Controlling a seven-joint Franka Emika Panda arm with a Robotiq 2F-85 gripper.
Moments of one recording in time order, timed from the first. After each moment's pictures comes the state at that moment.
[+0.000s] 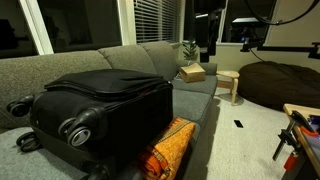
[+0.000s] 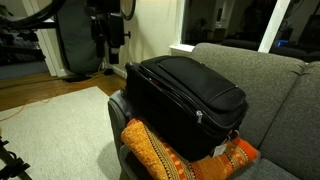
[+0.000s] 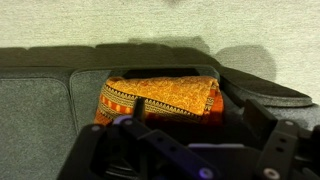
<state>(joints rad) 0.02 -0.16 0.07 -2.38 -0.04 2.12 0.13</state>
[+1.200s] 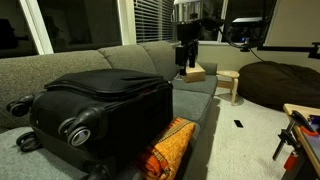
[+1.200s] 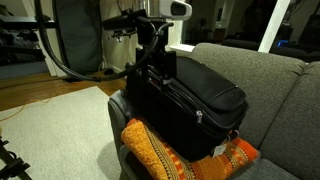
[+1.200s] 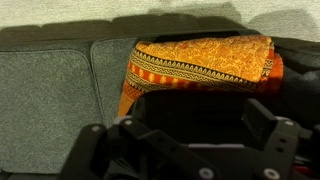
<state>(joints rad) -0.04 0.13 -0.04 -2.23 -0.14 2.35 0.07</state>
